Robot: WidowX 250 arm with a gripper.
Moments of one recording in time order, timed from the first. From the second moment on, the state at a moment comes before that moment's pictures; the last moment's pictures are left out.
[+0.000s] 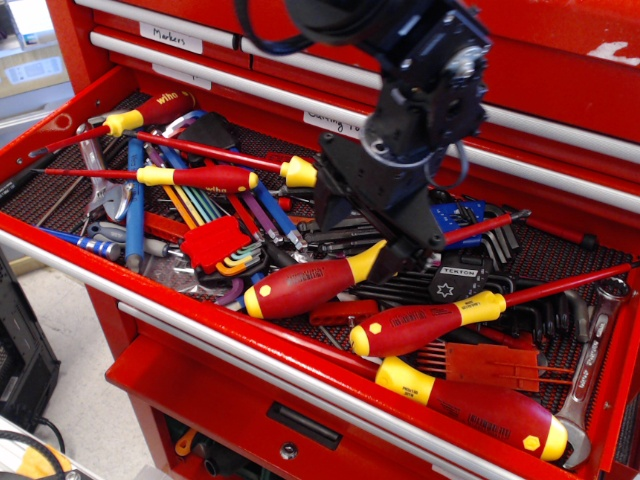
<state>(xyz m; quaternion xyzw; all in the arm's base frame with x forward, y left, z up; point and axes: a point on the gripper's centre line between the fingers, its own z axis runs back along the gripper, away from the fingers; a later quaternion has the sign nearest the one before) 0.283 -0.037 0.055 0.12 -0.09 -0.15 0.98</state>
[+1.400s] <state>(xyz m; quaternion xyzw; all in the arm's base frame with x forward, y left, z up) 0.297 -0.024 0.016 0.07 -0.14 -0.12 0.98</state>
